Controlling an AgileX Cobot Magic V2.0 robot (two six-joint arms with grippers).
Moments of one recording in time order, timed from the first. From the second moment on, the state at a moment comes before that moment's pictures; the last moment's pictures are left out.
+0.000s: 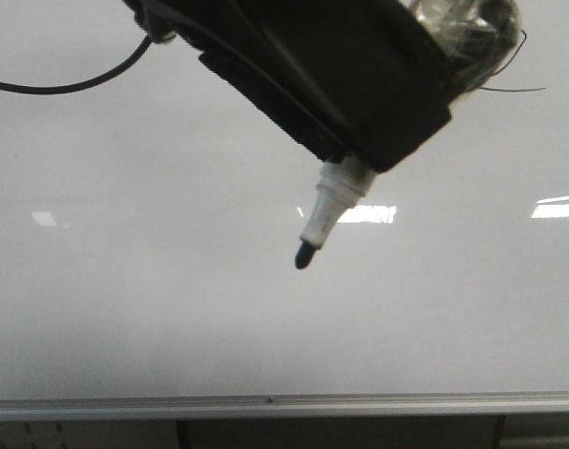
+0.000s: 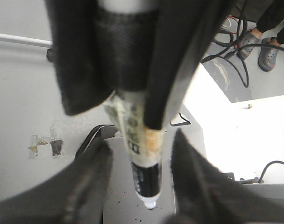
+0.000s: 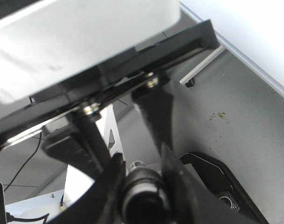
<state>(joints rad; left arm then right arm) -0.73 1.55 -1.26 -0.85 1.21 1.02 0.29 1.13 -0.98 0.93 1.19 -0.69</state>
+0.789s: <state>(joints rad) -0.73 1.54 -1.26 -0.78 1.21 1.01 0.29 1.11 -0.98 1.01 1.08 -0.72</state>
